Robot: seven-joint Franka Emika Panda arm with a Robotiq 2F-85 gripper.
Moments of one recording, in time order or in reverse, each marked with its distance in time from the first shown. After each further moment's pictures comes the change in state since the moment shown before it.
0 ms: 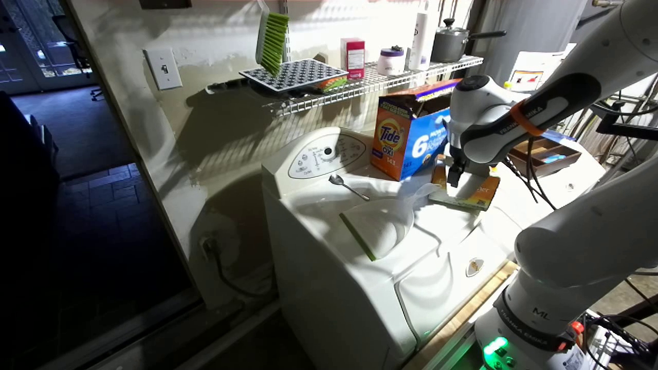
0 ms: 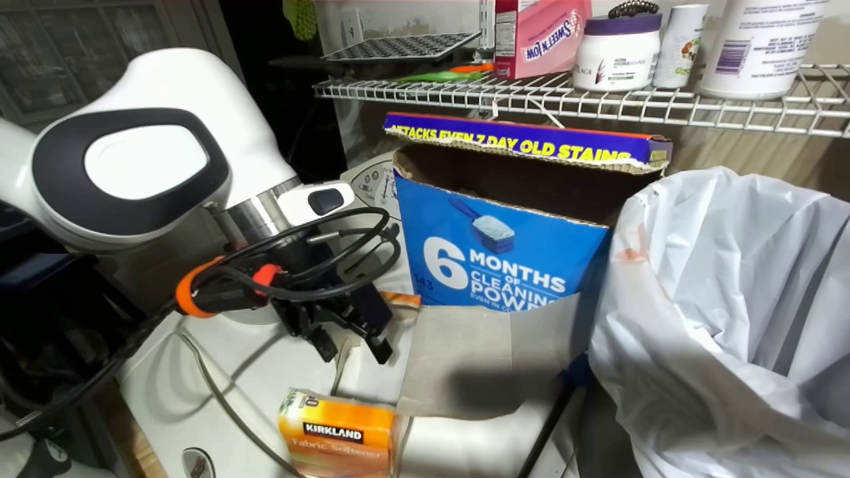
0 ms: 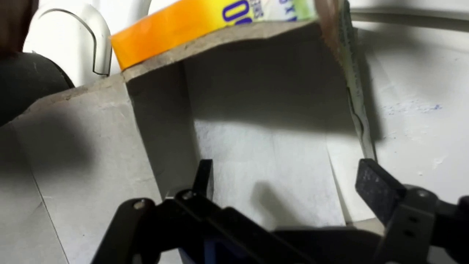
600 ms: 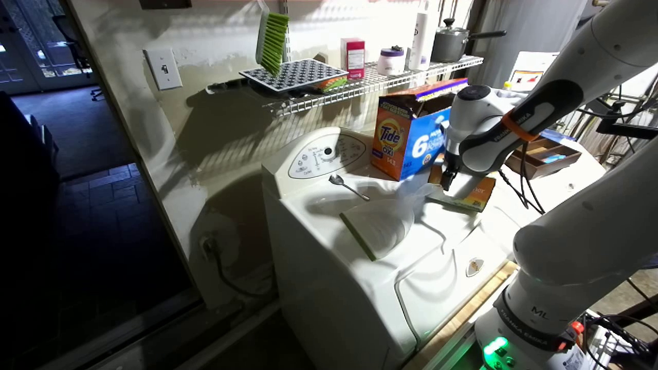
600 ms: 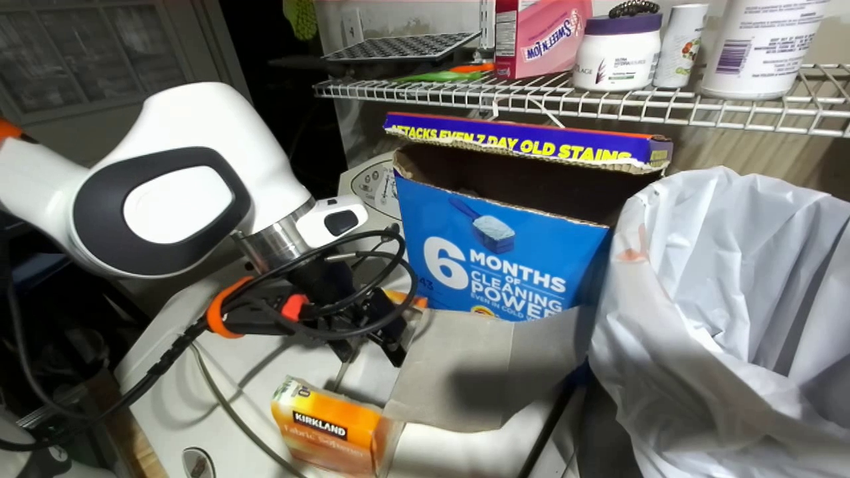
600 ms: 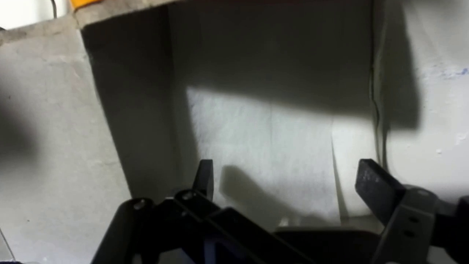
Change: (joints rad) arm -0.041 0.109 0.000 0.001 -0.001 0.187 0.025
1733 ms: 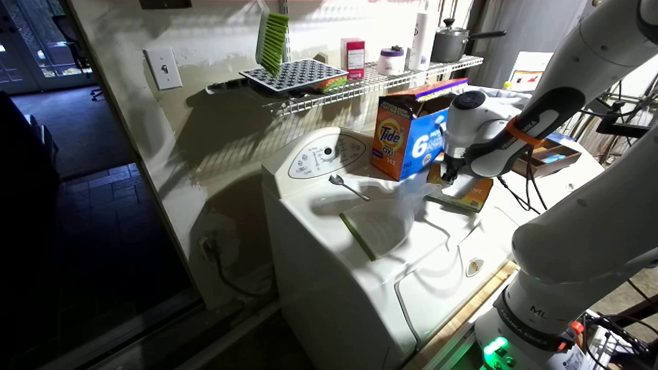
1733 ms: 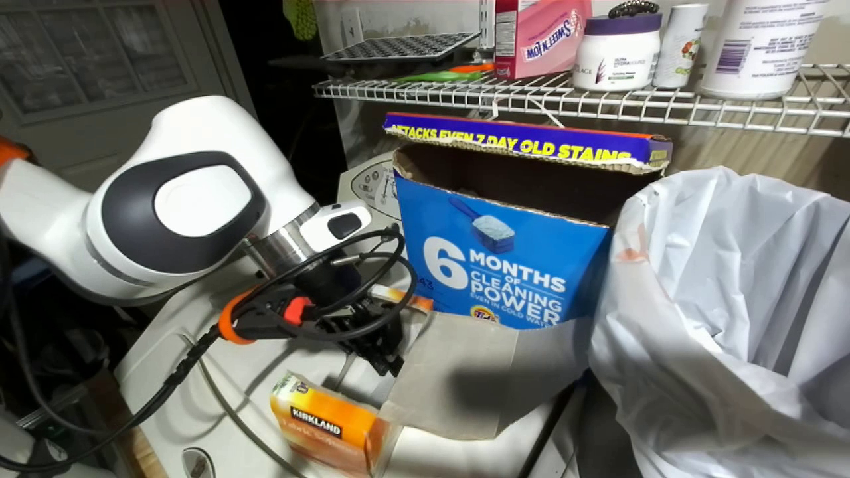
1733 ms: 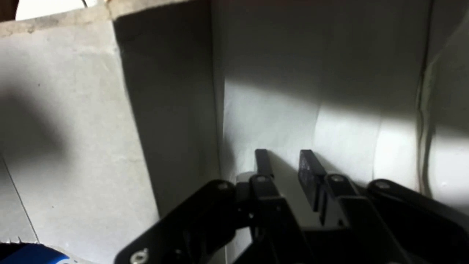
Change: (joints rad) arm -0.036 0.052 0.013 0.033 -0.235 0.035 0.233
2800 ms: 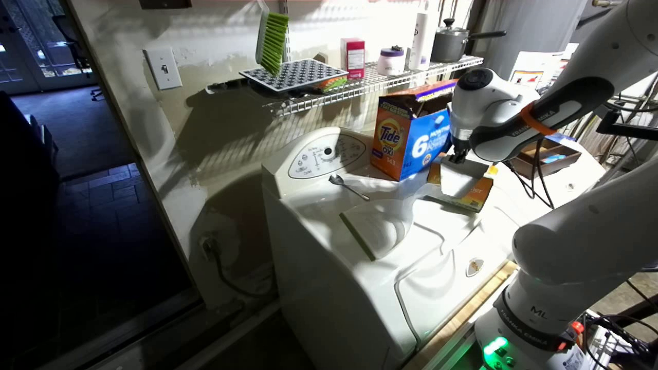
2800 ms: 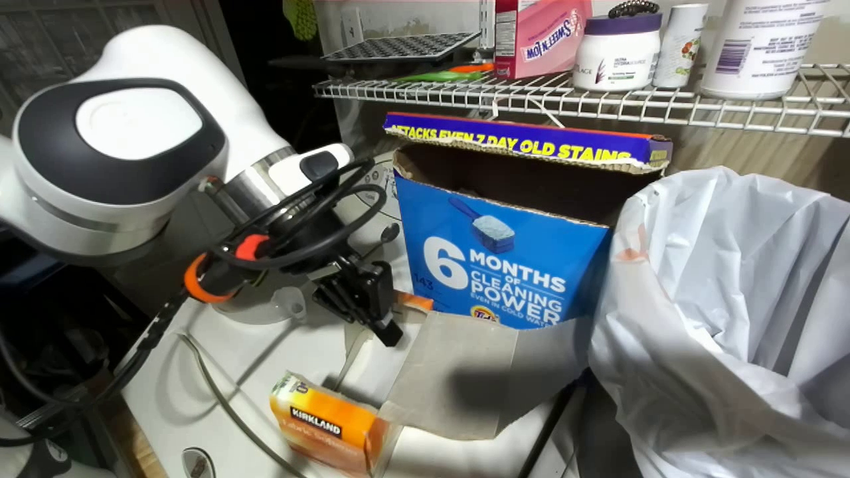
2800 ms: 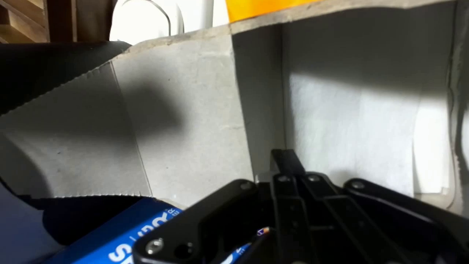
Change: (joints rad) arm 0.015 -0.180 0.022 0.003 0.004 -0.150 0.009
